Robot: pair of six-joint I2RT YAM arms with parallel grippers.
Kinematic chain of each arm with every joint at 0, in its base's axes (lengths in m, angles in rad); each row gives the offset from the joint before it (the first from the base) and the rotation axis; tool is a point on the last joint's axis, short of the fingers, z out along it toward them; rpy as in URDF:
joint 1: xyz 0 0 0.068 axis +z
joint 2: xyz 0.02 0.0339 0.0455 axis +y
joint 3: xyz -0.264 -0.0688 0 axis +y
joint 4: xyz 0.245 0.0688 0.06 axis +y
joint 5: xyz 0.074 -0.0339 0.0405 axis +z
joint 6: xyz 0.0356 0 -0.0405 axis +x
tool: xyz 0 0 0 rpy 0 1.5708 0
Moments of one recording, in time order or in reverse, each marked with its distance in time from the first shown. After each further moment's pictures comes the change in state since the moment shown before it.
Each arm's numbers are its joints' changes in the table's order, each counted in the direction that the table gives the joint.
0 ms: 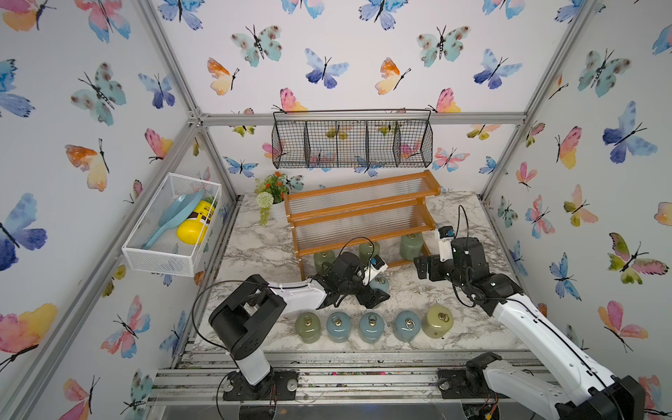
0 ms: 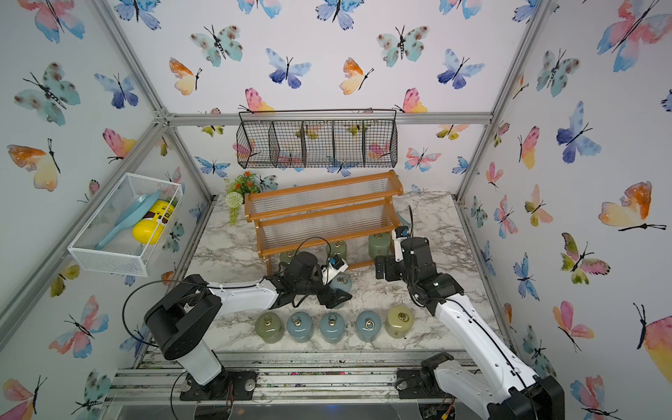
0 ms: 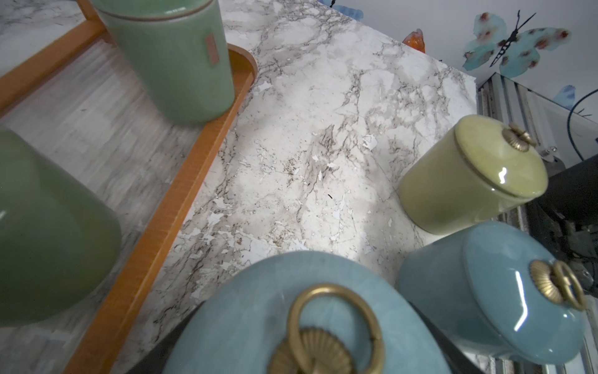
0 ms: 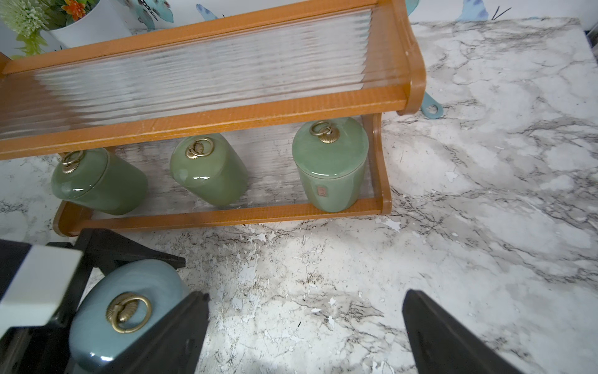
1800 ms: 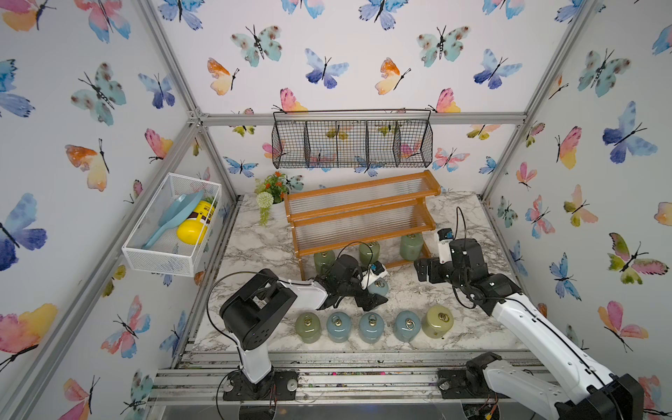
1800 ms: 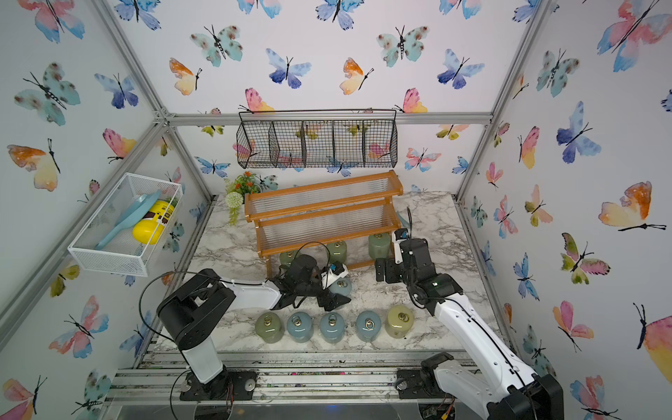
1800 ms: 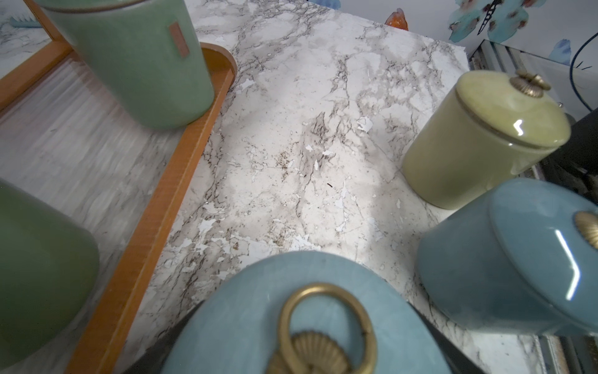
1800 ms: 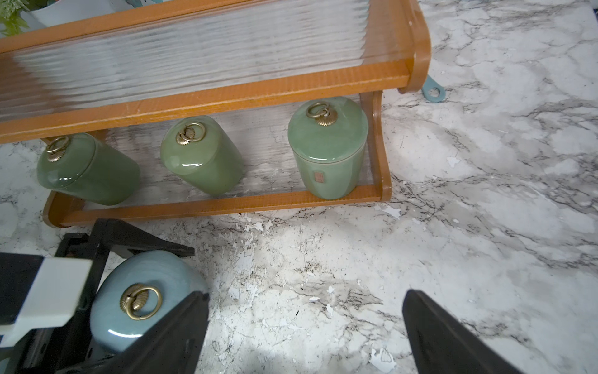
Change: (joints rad) left arm 0.025 0.072 0.043 -0.126 -0.038 0.134; right arm 0.000 0.008 0.007 0.025 0.000 0.007
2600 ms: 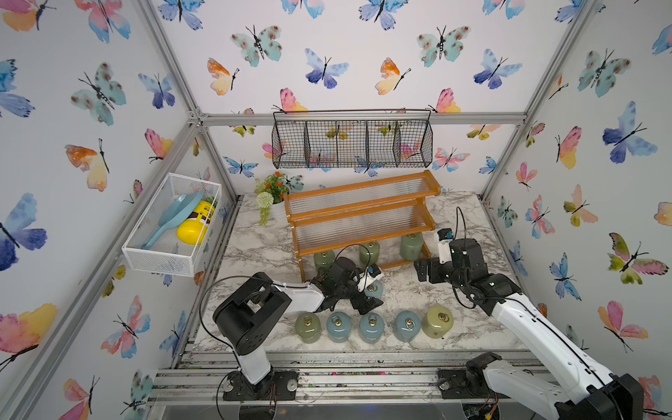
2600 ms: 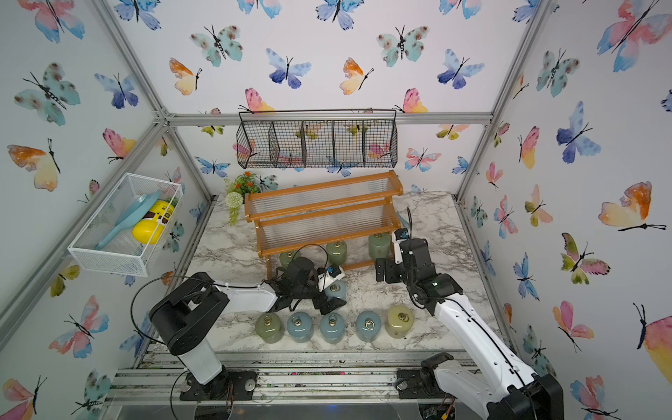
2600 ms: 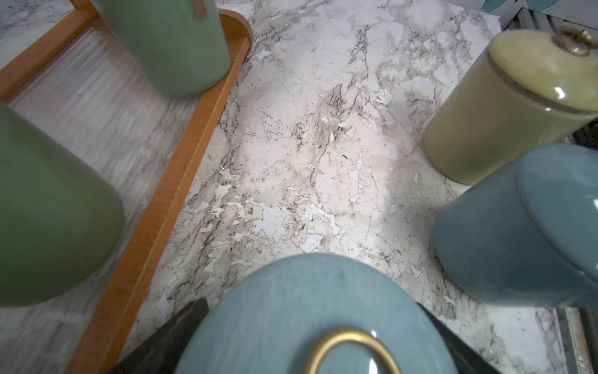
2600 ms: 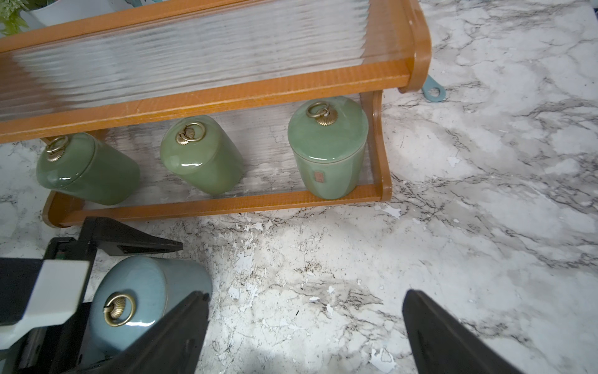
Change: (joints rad) left arm 0.000 -0.059 0.035 0.060 0.061 0.020; right arm 0.000 0.000 0.000 0.000 0.000 0.000
